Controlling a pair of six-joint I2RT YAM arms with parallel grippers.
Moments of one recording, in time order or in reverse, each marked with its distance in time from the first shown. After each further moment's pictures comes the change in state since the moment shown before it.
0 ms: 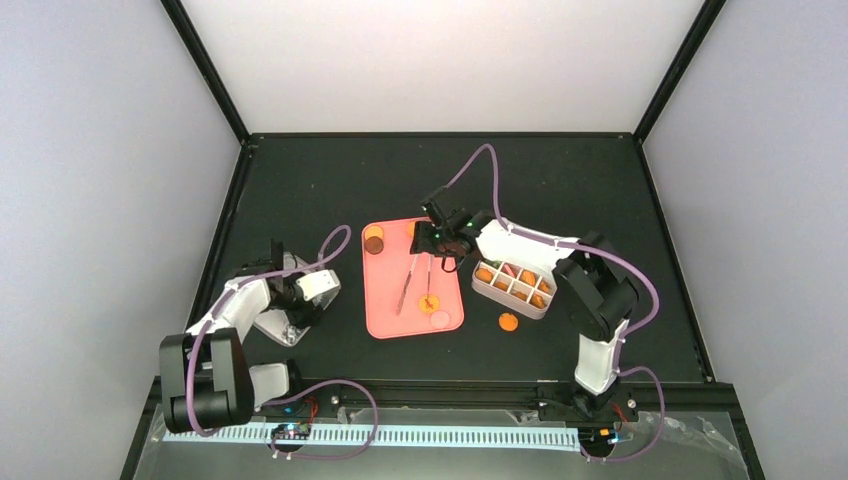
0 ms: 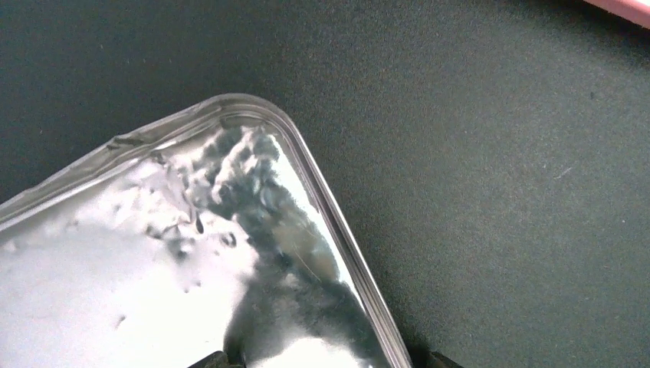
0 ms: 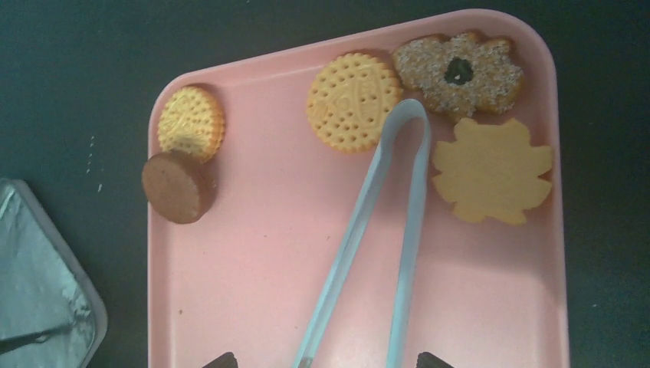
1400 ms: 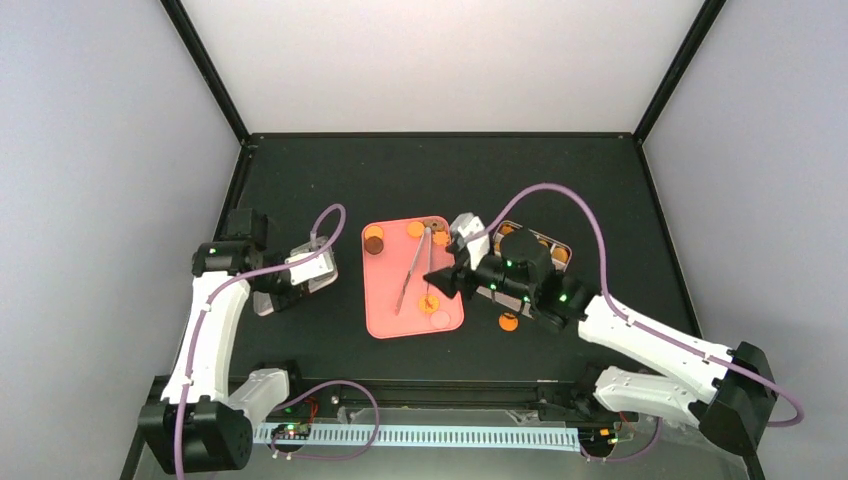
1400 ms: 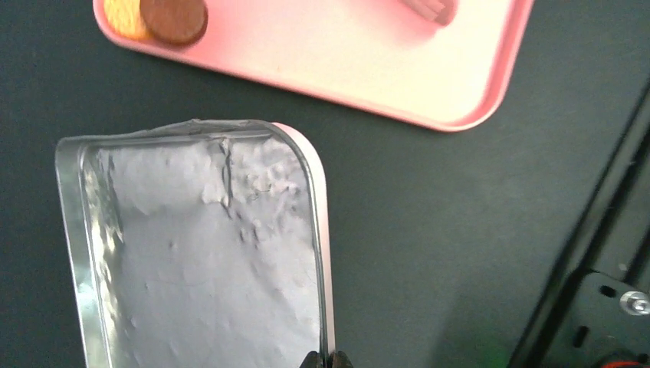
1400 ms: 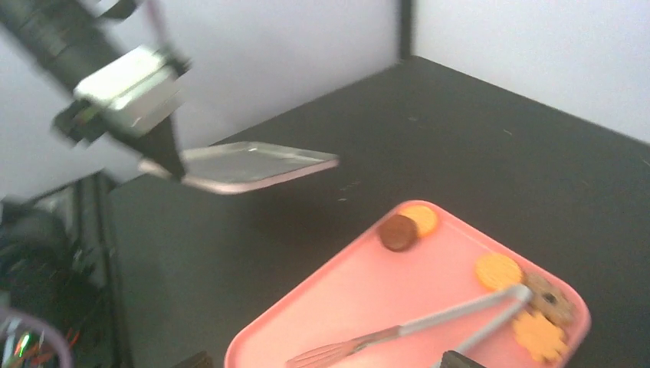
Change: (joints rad) left arm -0.073 -0.192 0.396 -0.536 0.026 0.047; right arm 0.102 -0.816 -0.520 0.338 -0.120 -0.589
